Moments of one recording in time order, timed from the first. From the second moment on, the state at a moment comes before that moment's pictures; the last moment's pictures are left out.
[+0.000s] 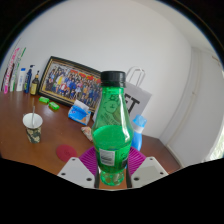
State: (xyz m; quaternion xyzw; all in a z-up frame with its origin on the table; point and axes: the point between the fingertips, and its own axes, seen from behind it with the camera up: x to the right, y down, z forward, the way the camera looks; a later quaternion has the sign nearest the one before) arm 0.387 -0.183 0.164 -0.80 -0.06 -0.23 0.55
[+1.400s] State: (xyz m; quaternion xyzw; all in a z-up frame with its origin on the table) arm 0.262 -0.068 0.206 -0.76 -0.28 -0.36 0.46
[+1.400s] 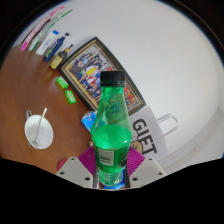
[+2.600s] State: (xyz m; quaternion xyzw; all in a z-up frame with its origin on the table) arm 0.274 -0.093 0.070 -0.86 0.04 -0.02 0.50
